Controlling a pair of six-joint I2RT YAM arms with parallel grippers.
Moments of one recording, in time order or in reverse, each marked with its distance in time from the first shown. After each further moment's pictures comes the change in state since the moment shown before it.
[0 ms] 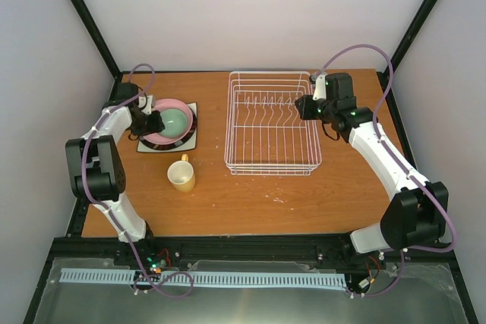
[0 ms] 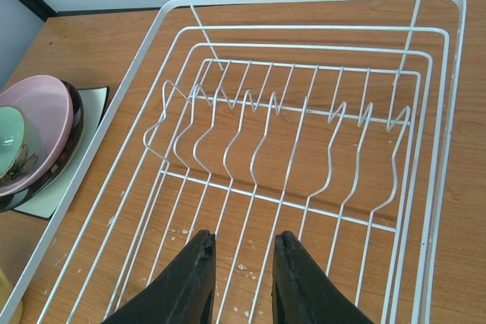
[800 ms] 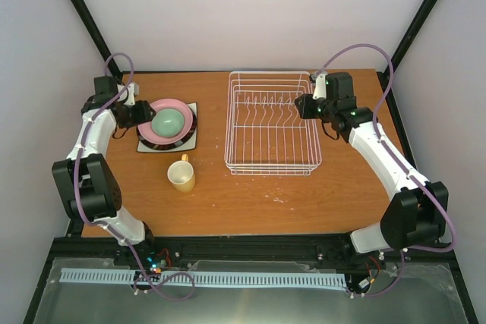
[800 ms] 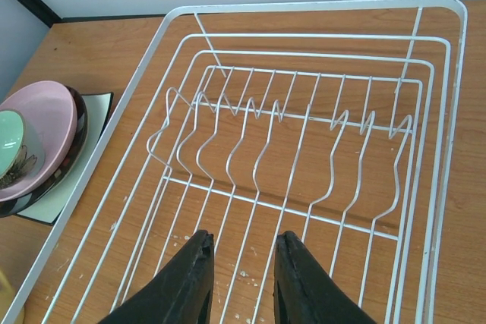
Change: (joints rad) left arm 0.087 -0.162 0.015 0.008 0.100 -0.011; right arm -0.001 0.001 0.000 0.019 -0.004 0.003
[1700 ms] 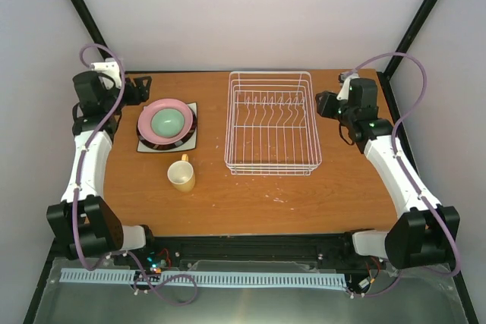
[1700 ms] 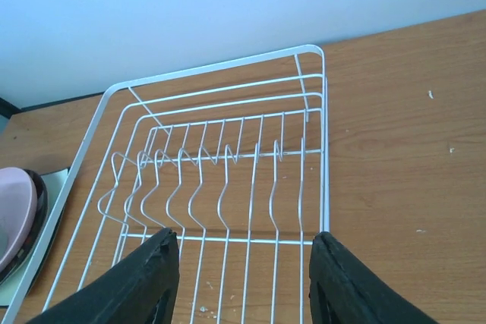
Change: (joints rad) left arm 0.000 -0.294 -0.143 0.510 0.113 -0.051; right arm -0.132 -0.150 -0.121 0.079 0.074 0.101
